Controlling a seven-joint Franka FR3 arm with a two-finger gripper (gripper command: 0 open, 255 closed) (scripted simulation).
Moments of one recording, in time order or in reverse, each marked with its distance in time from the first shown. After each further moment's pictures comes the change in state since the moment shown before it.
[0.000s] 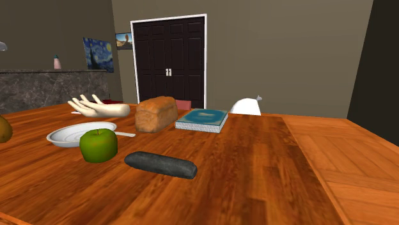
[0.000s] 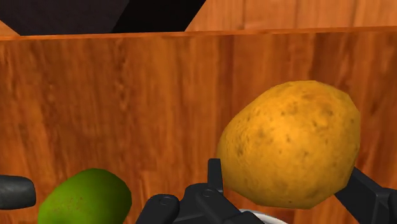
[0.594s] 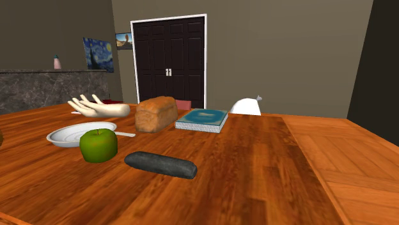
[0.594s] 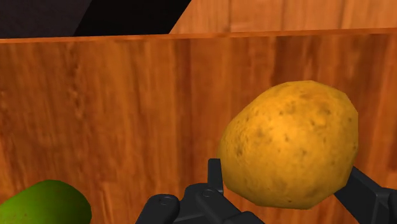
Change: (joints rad) arm 0.010 0.242 0.115 0.079 -0.231 0.043 0.253
